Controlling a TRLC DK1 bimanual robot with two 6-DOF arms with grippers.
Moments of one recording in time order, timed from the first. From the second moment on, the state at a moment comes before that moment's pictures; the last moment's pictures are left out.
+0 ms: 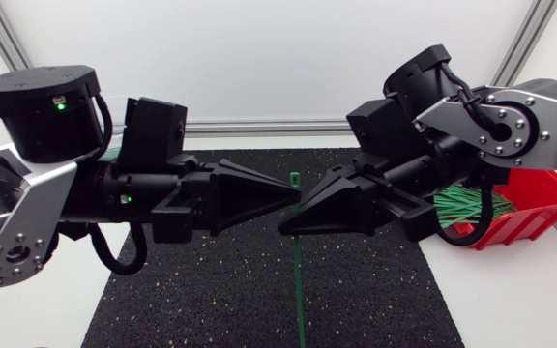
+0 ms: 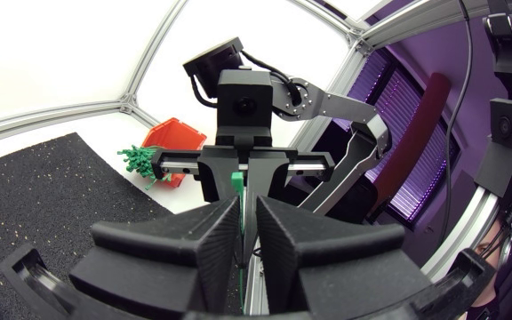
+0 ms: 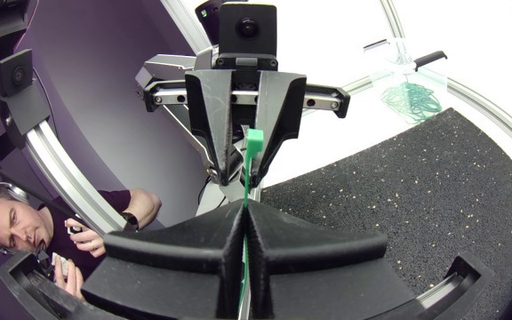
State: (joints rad) left arm -0.61 1.22 0.71 0.34 0.92 -0.42; right arm 0.47 1.40 1.02 -0.63 -1.24 -0.43
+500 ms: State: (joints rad) left arm -0.61 1.22 0.71 0.35 0.91 -0.42; right arm 0.48 1.40 1.01 -0.61 -1.23 -0.41
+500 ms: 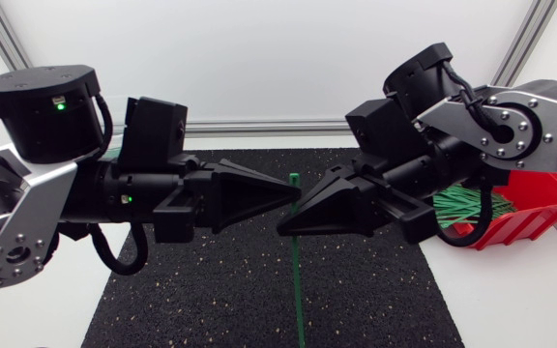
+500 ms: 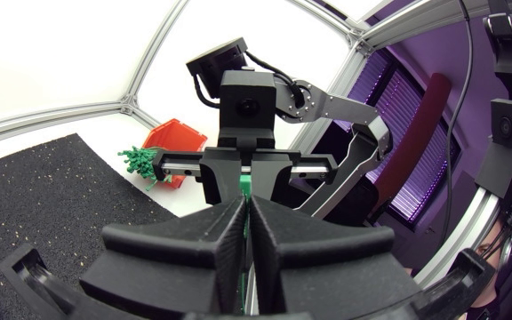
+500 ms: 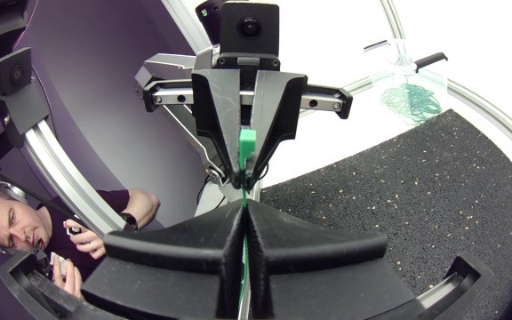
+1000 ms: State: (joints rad) left arm -0.62 1.23 0.71 0.35 0.89 -0.43; right arm 0.50 1.37 0.98 -0.52 -1.19 -0.36
